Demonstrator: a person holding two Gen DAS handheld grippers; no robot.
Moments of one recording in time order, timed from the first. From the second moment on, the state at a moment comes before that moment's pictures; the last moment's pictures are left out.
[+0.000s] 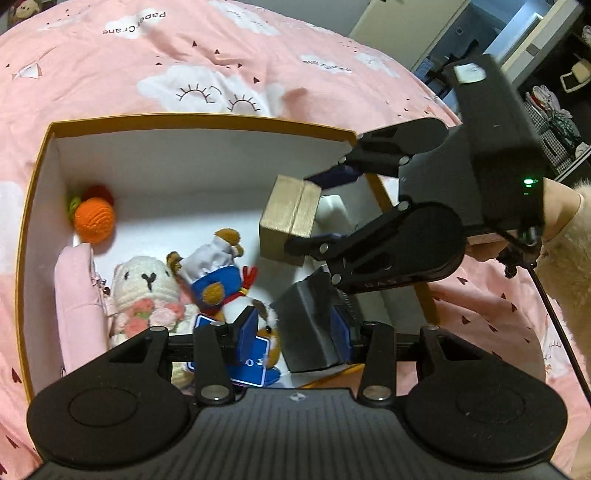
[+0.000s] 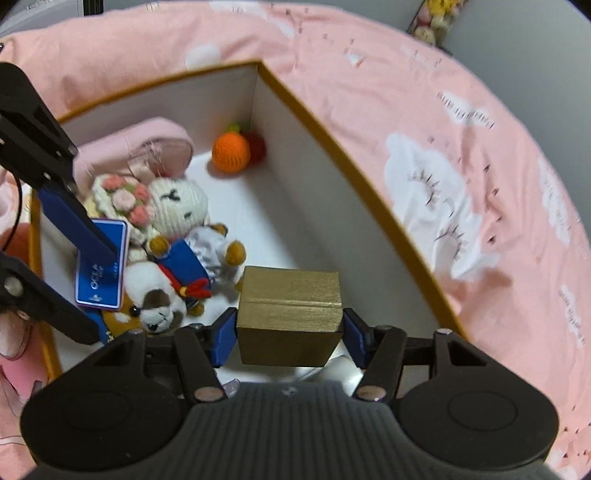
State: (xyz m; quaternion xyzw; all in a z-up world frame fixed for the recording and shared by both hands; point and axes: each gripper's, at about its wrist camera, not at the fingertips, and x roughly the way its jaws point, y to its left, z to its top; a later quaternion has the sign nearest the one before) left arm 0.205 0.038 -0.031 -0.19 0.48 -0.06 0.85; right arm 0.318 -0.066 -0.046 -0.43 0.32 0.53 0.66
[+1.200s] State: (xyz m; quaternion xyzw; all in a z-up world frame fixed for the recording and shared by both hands) left arm 0.195 0.059 -0.032 -0.19 0.49 -0.02 0.85; right arm 0.324 -0.014 -0.065 -0.51 0.39 0.52 0.56
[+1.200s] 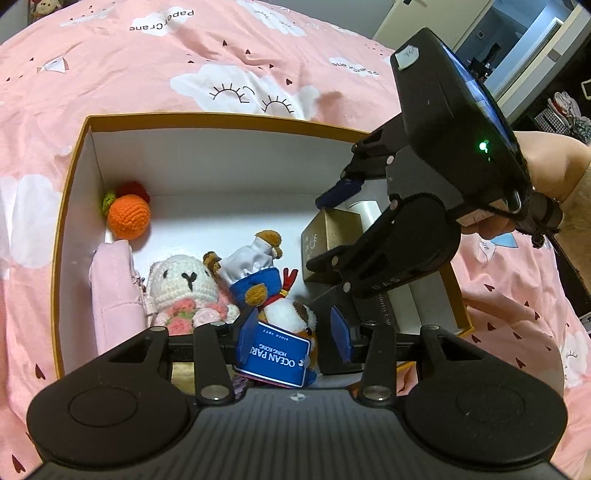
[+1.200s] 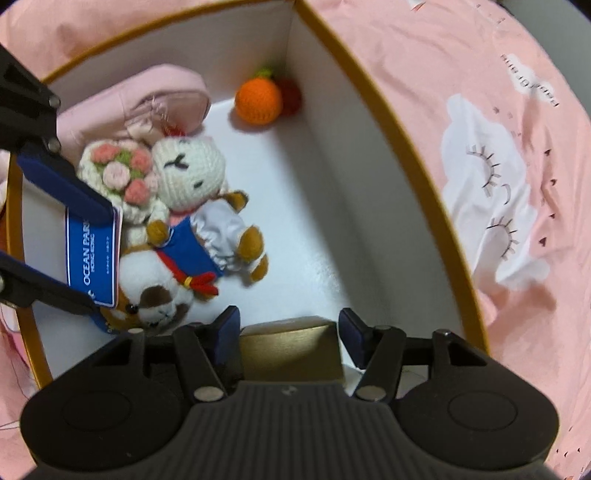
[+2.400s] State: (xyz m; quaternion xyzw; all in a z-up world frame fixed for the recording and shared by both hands) left arm 0.166 0.040 -0.019 -0.17 0.47 -0.02 0.87; right arm 0.300 -0.027 -0.033 -0.54 0.33 0.52 0.57
